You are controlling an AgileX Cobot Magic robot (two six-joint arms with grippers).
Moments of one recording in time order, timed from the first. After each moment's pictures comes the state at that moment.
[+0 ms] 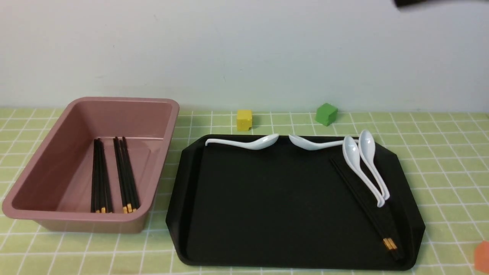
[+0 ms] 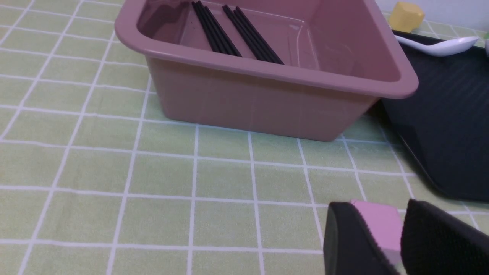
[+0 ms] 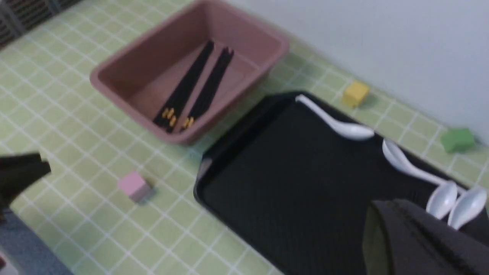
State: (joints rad) right arm 0.74 1.12 -1.64 -0.02 1.19 0.10; left arm -0.07 -0.01 0.03 -0.11 0.38 -0.13
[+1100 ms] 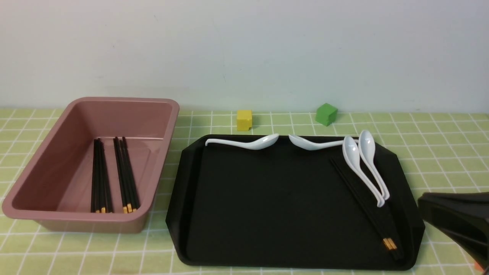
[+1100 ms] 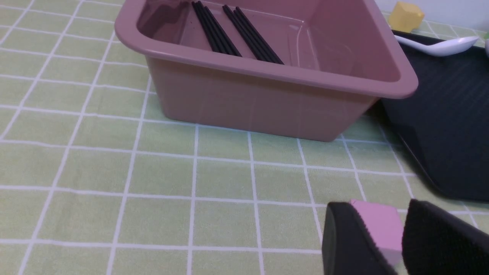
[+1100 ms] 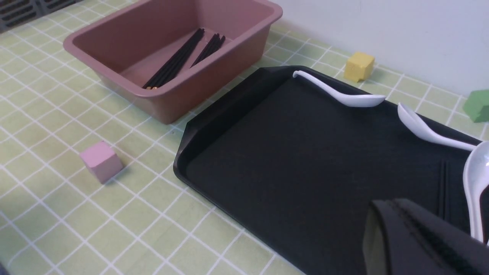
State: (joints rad) right arm 0.74 0.65 -0.62 -0.14 0.43 0.24; left arm -0.07 -0.01 0.03 -0.11 0.38 -0.13
